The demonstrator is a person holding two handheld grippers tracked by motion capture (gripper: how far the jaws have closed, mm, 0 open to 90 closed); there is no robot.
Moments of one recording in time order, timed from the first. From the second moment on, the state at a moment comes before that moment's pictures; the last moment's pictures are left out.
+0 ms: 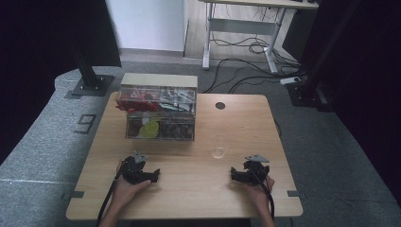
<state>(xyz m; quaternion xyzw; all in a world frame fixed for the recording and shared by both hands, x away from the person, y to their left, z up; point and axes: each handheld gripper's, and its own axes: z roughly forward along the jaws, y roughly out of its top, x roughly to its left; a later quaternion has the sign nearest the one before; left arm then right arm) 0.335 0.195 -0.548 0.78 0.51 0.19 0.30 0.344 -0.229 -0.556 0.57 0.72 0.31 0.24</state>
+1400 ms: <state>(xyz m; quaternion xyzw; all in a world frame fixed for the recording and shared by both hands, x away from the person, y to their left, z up) 0.317 0.254 -0.490 0.73 0.52 0.20 0.40 0.343 -0.232 -0.556 0.57 0.72 0.31 0.24</state>
